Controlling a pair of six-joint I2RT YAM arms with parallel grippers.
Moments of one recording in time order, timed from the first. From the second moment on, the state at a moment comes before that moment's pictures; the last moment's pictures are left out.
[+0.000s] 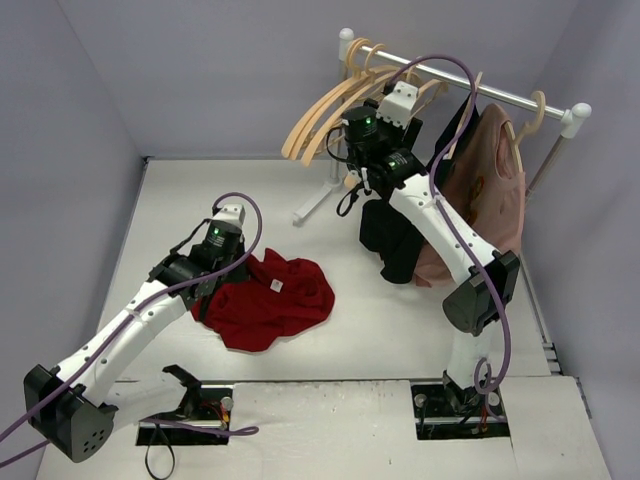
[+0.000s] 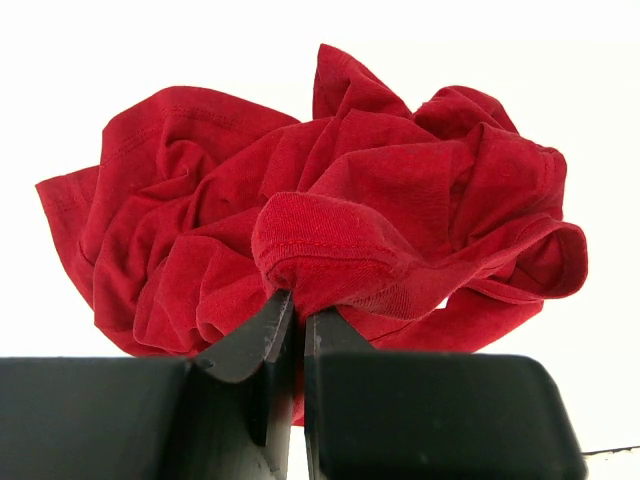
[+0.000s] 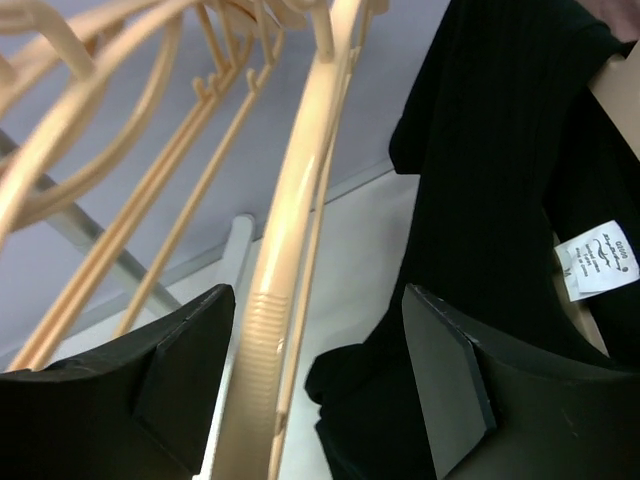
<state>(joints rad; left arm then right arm) -0.54 1.07 0.98 -0.73 -0.25 -0.43 0.58 1.87 1.97 -0.48 1.04 0.44</state>
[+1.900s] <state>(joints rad) -0.53 1.08 0.99 -0.73 -0.25 -0.39 0.72 1.41 1.62 -0.48 1.04 0.33</state>
